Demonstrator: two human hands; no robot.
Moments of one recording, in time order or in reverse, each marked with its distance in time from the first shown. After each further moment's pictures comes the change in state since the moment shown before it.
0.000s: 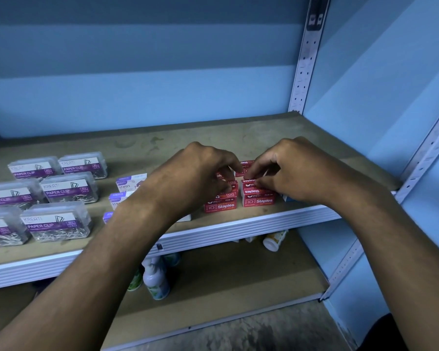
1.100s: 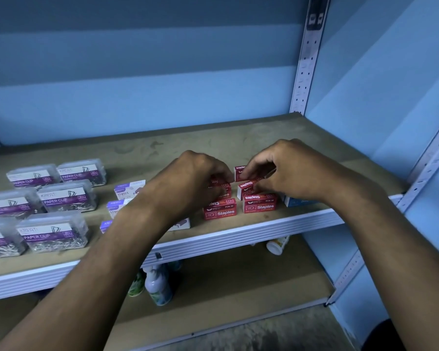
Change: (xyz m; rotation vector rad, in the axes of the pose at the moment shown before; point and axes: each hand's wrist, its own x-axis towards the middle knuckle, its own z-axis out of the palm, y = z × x) left_hand 0.008 -0.014 0.007 0.053 -0.025 -0.040; right_hand 0.018 0.013 0.003 0.098 -0.046 -0.014
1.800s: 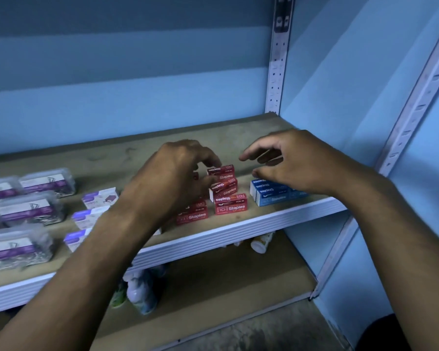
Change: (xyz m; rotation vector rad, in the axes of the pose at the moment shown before) left_hand 0.014 0.028 0.001 0.061 0.176 0.043; right_hand -0.033 0.023 -0.031 0.038 0.138 0.027
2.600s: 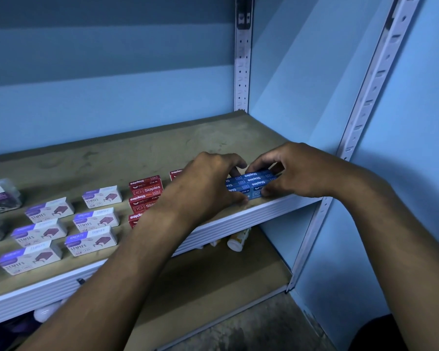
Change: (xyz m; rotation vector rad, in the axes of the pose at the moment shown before) left_hand 0.041 0.065 0.058 -0.188 -0.150 0.046; right_hand -0.026 0.050 -0.026 -0.095 -0.136 0.196
